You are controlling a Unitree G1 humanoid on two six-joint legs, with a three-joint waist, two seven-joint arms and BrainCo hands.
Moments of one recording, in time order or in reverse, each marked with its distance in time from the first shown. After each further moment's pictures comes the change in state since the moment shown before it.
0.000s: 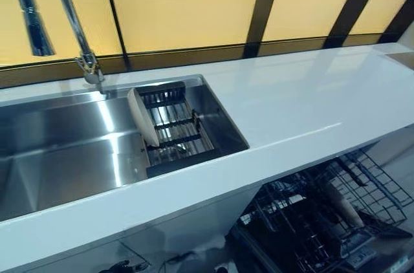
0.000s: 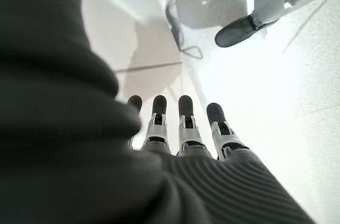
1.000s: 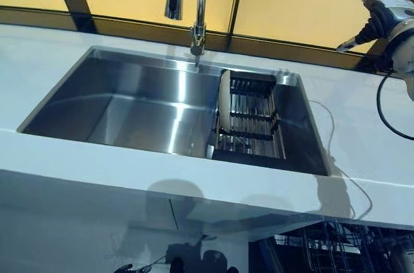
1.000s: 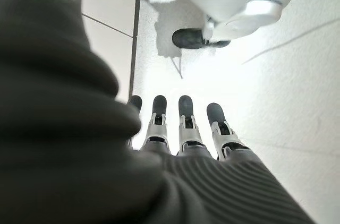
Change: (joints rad) left arm 0.050 -0.010 -0.019 -0.069 -0.079 -0.005 0.011; right arm -0.269 0.265 0.316 -0.307 -0.168 -0.299 -0.148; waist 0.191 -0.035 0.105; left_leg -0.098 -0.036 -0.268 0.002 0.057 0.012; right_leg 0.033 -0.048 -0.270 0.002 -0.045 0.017
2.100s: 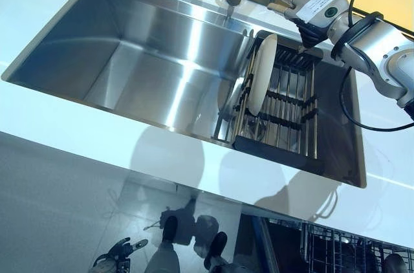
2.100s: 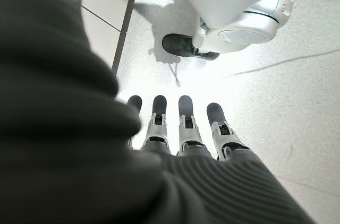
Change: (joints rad) left arm -0.064 0.047 0.013 -0.043 -0.071 -0.052 0.007; right arm -0.134 0.056 0.193 -0.112 -0.581 -0.205 -0.034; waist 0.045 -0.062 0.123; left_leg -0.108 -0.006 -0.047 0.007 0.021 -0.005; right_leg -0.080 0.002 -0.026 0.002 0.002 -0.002
